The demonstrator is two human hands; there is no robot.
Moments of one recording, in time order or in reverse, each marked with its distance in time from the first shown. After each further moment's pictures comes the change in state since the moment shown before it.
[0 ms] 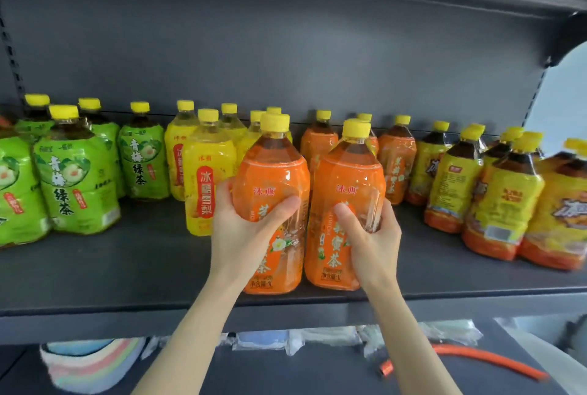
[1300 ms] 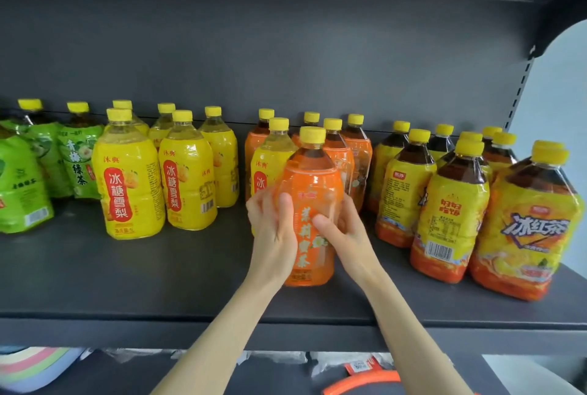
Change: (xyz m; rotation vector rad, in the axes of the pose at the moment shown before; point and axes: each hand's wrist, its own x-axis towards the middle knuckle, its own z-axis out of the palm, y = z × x) left_hand -0.022 -0.036 0.194 0.080 -0.074 -0.011; right_hand 0.104 0.045 -0.123 0.053 -0.503 0.112
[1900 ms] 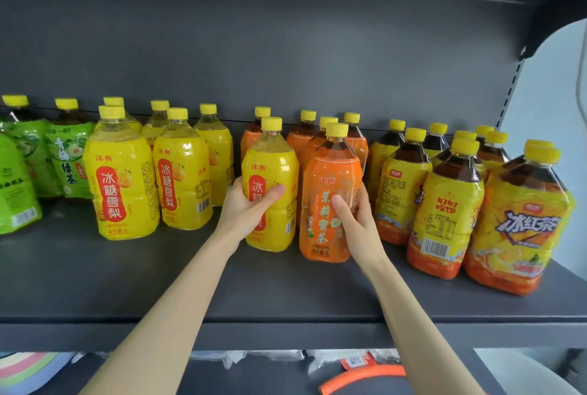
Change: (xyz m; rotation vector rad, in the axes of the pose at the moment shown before) left_hand 0.069 -0.026 -0.035 0.073 -0.073 -0.191; right_hand 0.017 0.011 -0.015 -0.047 0.142 0.053
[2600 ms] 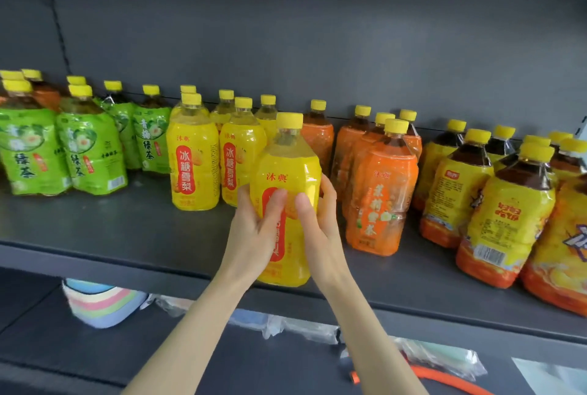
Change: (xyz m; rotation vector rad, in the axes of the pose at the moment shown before) left_hand -0.105 0.026 -0.054 -0.109 0.153 0.217; right_hand -0.072 -0.047 0.118 0.212 -0.243 -0.123
